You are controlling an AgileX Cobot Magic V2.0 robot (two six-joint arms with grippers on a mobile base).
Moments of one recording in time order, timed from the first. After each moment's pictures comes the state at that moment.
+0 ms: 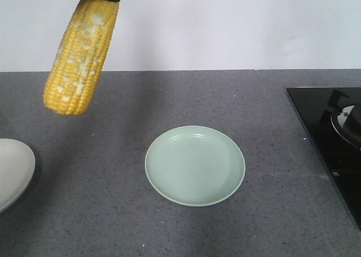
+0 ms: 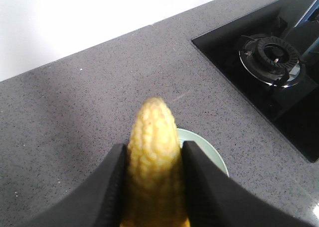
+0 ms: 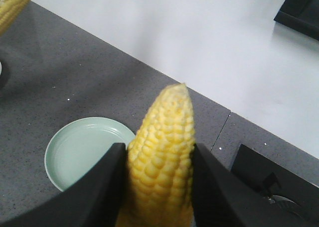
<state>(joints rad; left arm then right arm) -0.44 1.58 -2.12 -0.23 1.28 0.00 0.03 0.92 -1.63 0.39 1.29 -0.46</state>
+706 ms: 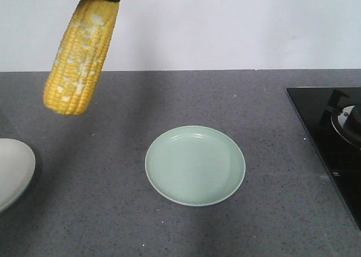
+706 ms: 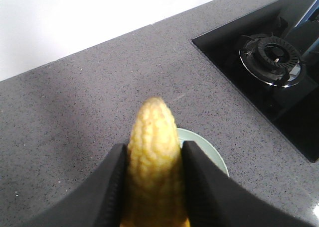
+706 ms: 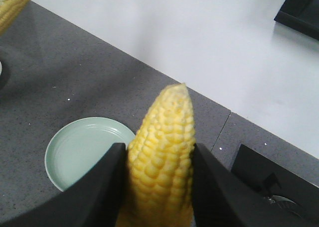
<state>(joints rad) -0.44 1.58 -2.12 -0.23 1.28 0.00 0.03 0.92 -1.63 0.39 1.29 -0.46</state>
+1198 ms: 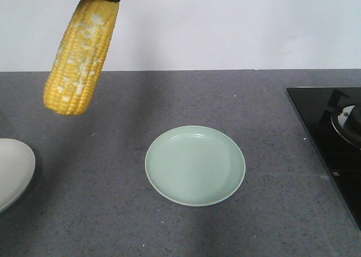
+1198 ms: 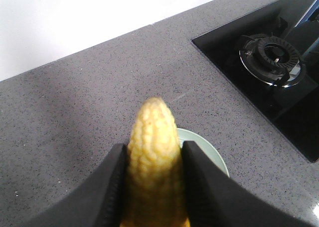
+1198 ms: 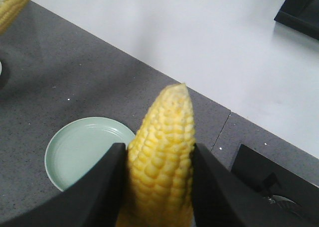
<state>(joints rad) -0.44 1.58 -2.12 -0.23 1.28 0.00 0.03 0.92 -1.63 0.39 1.29 -0.46</state>
